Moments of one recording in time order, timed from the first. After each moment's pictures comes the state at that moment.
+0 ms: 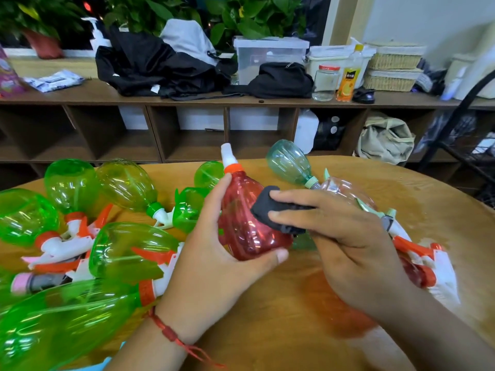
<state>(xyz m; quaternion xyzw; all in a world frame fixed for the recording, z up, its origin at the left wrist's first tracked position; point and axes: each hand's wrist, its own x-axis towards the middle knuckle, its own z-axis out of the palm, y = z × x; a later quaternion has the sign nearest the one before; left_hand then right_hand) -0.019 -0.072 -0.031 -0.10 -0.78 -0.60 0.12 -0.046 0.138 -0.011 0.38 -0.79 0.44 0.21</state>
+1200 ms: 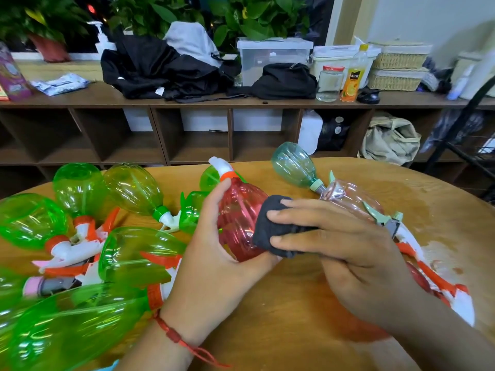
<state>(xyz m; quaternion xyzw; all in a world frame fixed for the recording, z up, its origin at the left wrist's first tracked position) -0.022 -0.078 -0.033 -0.09 -0.78 -0.60 0.13 -0.046 0.137 -0.010 0.44 -0.79 0.36 0.22</state>
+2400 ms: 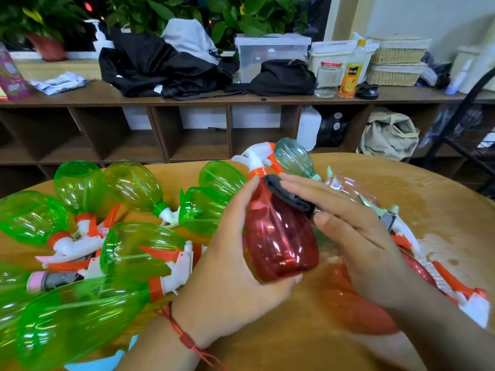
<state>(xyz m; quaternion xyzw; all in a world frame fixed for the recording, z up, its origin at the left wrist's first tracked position) -0.012 -0.070 -0.033 -0.19 -0.82 -0.53 0.10 -0.050 0.140 -0.009 0.33 -0.76 0.56 0.08</state>
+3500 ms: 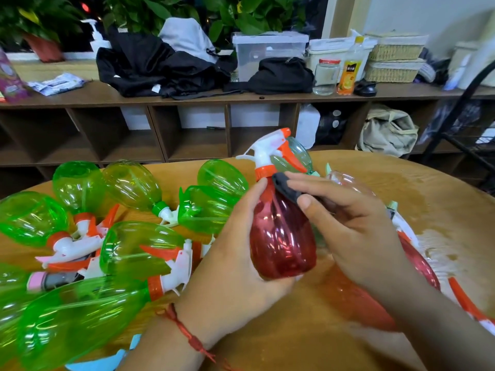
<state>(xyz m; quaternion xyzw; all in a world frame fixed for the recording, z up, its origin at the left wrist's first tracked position) -0.008 -0.064 -0.030 -0.19 -0.86 -0.45 0.11 -0.056 0.131 -0.018 0.24 -0.73 0.62 0.16</state>
